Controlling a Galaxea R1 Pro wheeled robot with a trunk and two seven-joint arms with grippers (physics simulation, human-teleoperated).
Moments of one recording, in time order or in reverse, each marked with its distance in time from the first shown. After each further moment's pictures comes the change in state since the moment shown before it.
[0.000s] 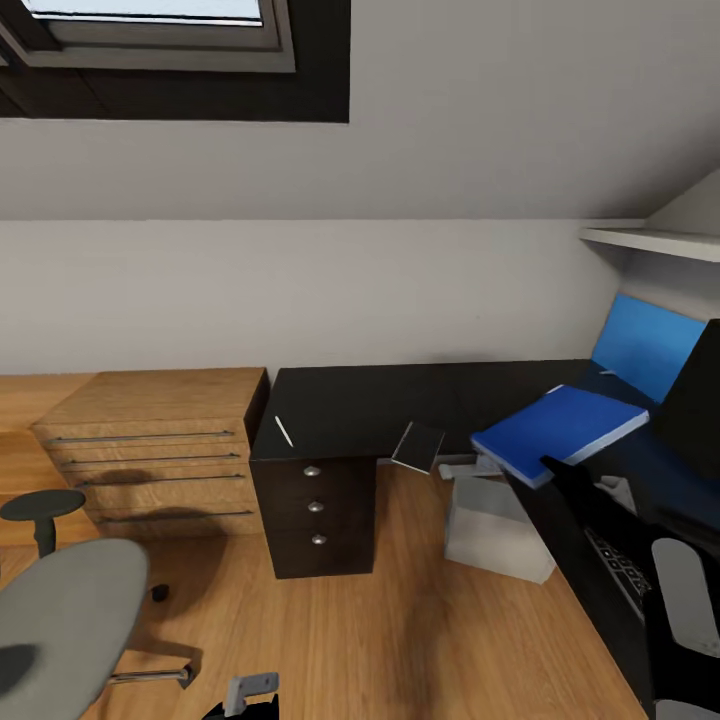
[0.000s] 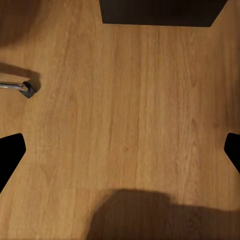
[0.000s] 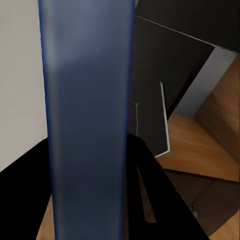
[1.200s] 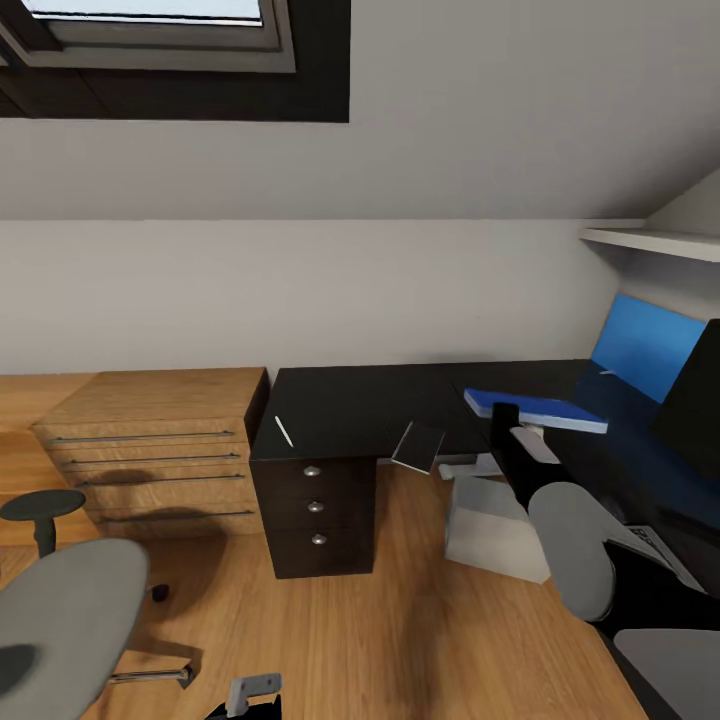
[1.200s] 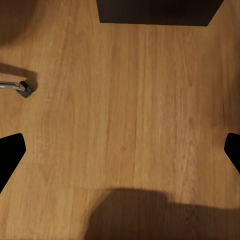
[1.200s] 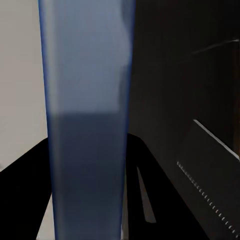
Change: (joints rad) left arm 0.000 -0.005 -0.001 -0.003 -0.001 0.000 0.000; right arm -0.672 0.078 0.114 1.047 -0.164 -0.871 -0.017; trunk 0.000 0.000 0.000
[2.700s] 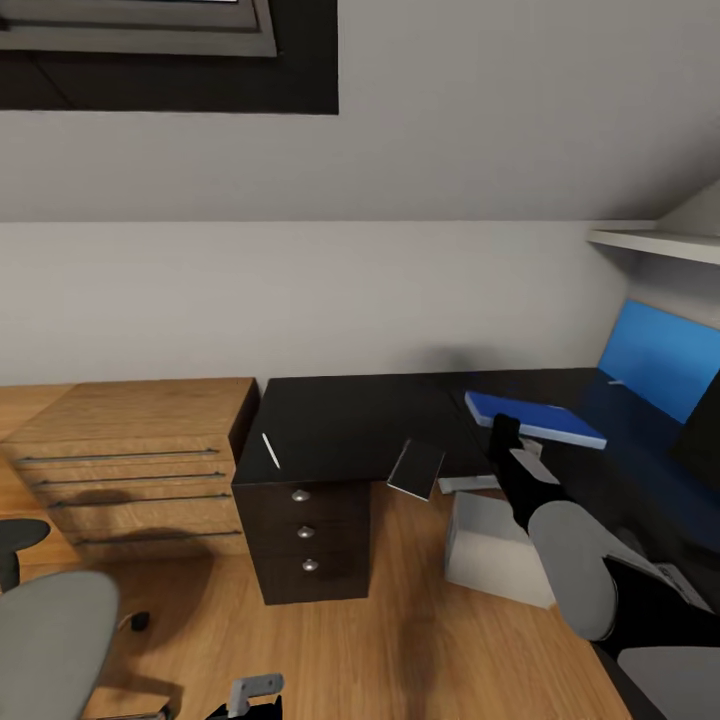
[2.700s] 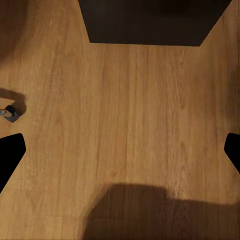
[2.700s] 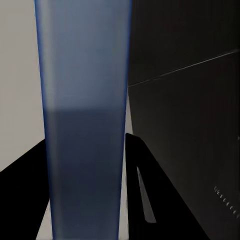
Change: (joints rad) left arm 0.000 -0.001 0.000 -0.001 0.000 0.003 0.000; right arm 0.053 -0.003 0.001 0.044 -0.093 -0.009 0.176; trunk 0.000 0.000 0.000
